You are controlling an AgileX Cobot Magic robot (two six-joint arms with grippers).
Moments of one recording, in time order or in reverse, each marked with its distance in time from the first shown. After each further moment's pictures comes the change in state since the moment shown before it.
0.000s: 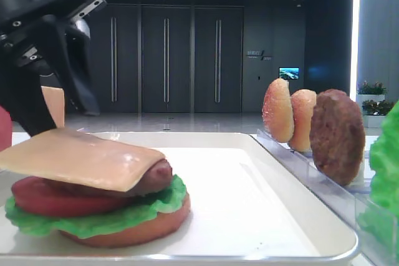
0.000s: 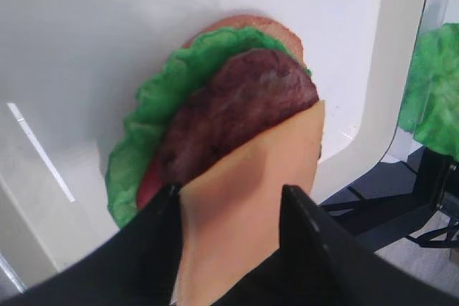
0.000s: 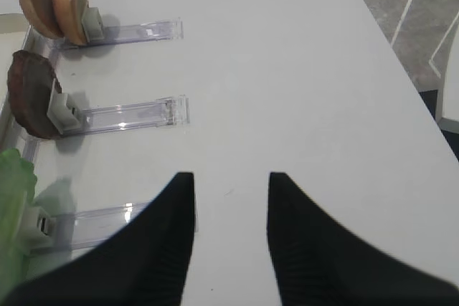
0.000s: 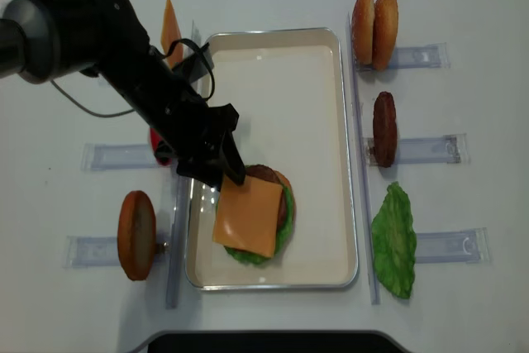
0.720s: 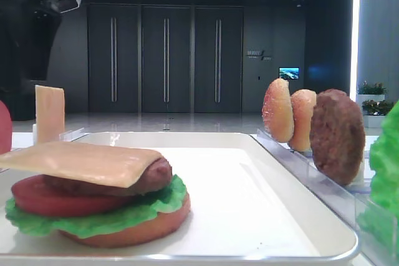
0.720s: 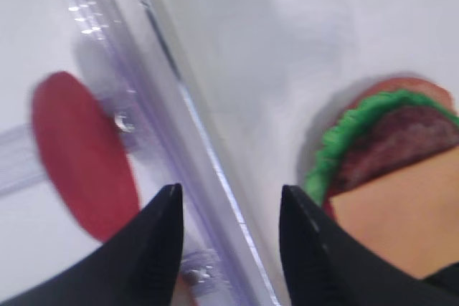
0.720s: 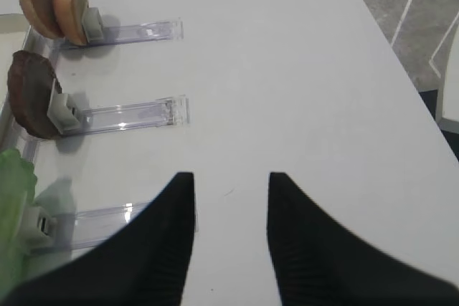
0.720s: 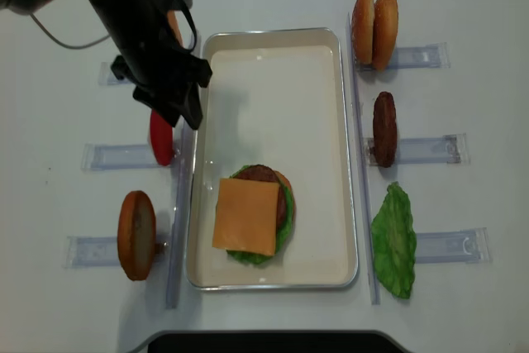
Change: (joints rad) left arm 0.000 0.001 -0.318 0.521 0.147 -0.201; right arm 0.000 0.000 0.000 0.000 0.000 0.000
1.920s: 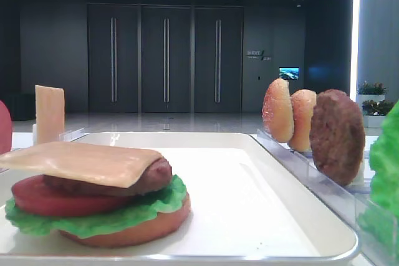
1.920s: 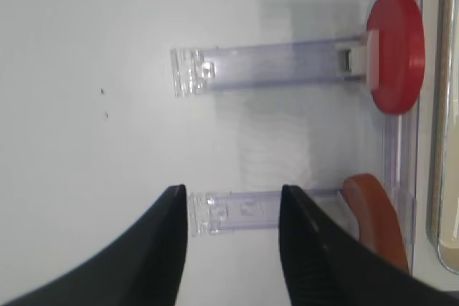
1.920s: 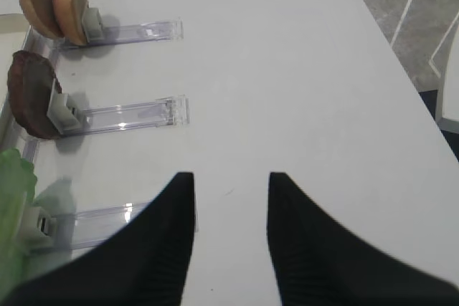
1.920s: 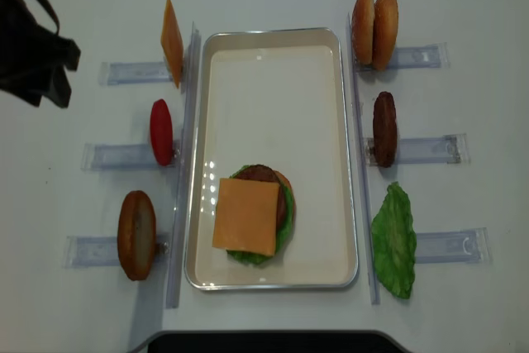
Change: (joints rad) left arm 0.287 -0.391 0.188 0.255 0.021 -0.036; right arm 0.000 0.000 0.000 0.000 0.000 0.000
